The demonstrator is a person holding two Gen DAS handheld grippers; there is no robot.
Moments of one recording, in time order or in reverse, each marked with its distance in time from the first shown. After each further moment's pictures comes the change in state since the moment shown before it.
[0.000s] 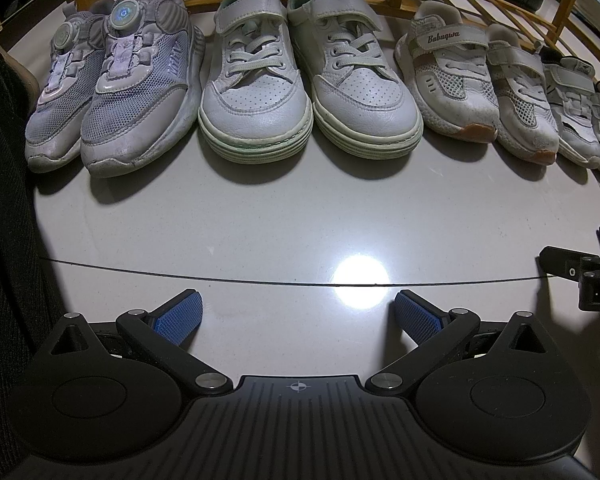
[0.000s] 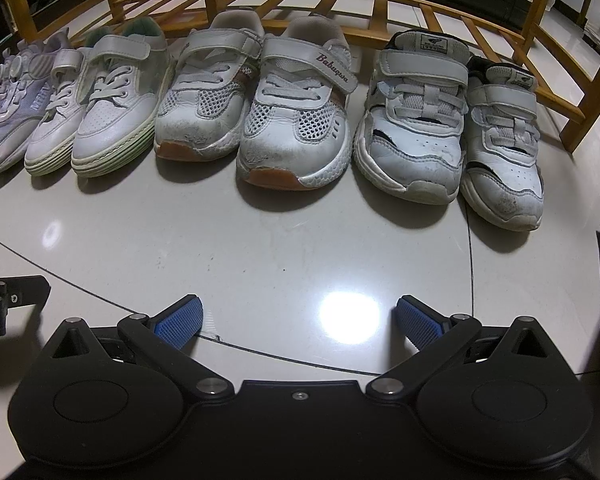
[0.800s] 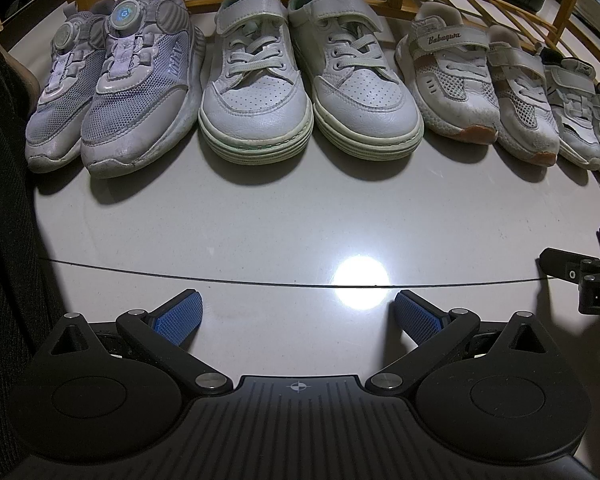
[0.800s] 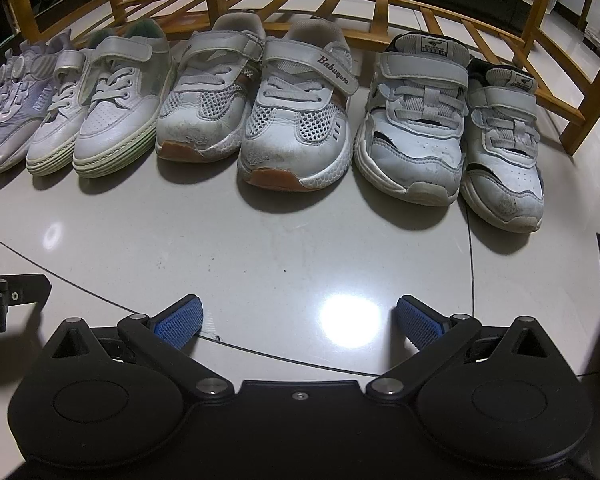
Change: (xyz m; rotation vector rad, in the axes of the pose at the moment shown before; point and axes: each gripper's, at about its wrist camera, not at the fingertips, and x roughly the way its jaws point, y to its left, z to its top) left arm 0.000 0.000 0.002 -0.003 -0.002 0.001; right arm -0.005 0.003 -0.006 0.000 -0.013 0.000
